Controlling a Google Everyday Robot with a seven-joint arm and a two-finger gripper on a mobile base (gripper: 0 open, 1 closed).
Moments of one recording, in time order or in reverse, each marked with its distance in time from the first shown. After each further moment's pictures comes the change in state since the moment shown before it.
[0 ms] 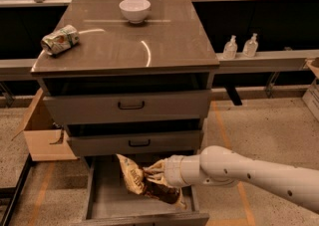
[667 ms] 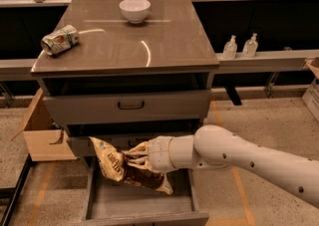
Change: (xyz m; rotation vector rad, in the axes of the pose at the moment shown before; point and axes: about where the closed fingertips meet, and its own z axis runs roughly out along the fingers) arm -0.128 -0.026 -0.036 0.019 -0.141 -0.117
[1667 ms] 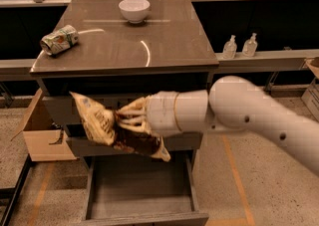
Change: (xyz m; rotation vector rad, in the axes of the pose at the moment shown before) arm -0.133 -0.075 -0.074 0.073 -0.104 -0.116
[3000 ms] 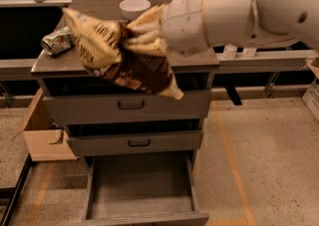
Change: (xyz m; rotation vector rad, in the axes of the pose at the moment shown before) arm -0.115 -0.131 -0.091 0.063 -0.014 -0.155
